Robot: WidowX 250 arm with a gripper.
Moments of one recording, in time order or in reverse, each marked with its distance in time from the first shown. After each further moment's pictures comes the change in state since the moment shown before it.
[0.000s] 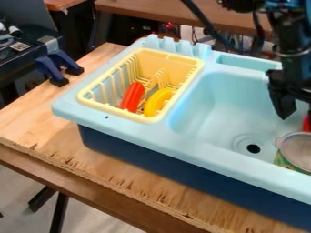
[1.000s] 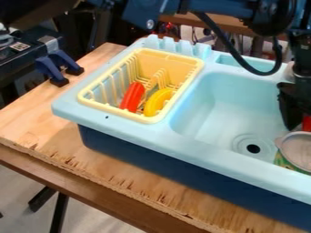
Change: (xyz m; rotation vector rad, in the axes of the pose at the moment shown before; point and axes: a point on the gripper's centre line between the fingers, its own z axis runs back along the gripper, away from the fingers) arm 0.012 0.001 -0.028 0.101 -0.021 -0.023
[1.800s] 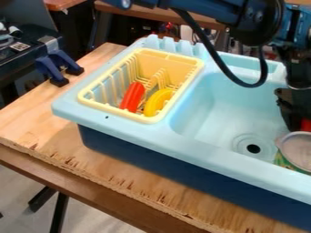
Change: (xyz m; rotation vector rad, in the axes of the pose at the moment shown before) arm -0.004 -0.008 -0.004 -0.020 -0.129 0.011
